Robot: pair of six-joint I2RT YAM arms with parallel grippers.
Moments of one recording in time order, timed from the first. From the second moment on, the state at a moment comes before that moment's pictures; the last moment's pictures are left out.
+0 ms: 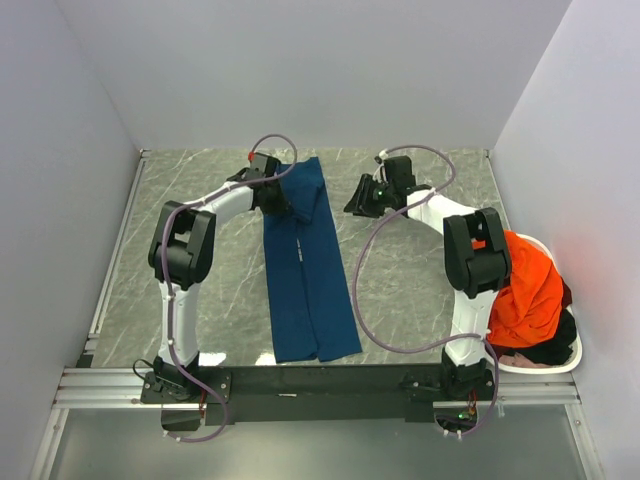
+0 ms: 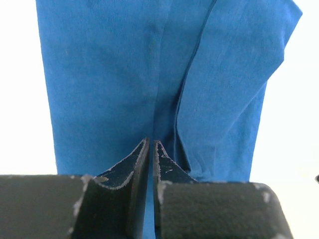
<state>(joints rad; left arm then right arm) -0.35 2.14 1.58 -0.33 0.03 -0.64 0.26 2.00 1.37 -0.13 -0.43 0.53</state>
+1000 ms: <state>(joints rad) -0.40 2.11 1.57 -0.31 0.09 -0.72 0.39 1.83 1.05 -0.10 -0.45 0.53</state>
